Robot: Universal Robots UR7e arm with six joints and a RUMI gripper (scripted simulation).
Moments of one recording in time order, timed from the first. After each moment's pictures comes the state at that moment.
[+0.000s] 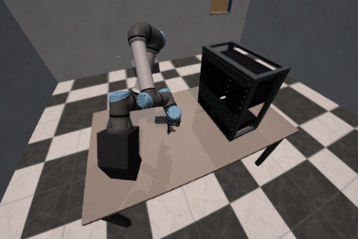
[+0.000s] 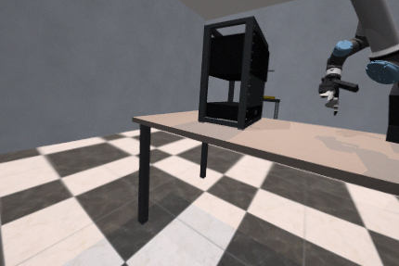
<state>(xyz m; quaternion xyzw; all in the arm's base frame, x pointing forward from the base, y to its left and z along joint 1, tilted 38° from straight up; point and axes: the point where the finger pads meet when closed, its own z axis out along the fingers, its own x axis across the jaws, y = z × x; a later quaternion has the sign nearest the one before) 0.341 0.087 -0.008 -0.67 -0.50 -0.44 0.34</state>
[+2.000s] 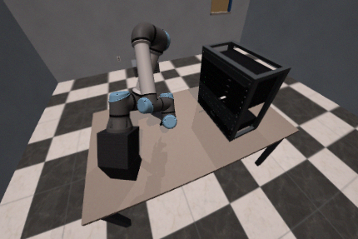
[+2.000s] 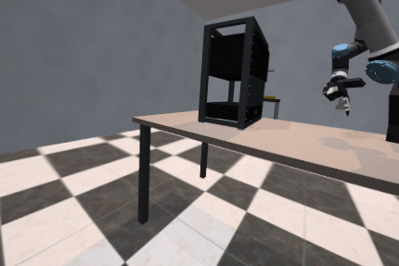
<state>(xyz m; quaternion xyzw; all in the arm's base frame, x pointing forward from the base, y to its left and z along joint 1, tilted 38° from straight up) 0.317 0.133 0.045 -0.67 -0.34 -0.43 0.51</state>
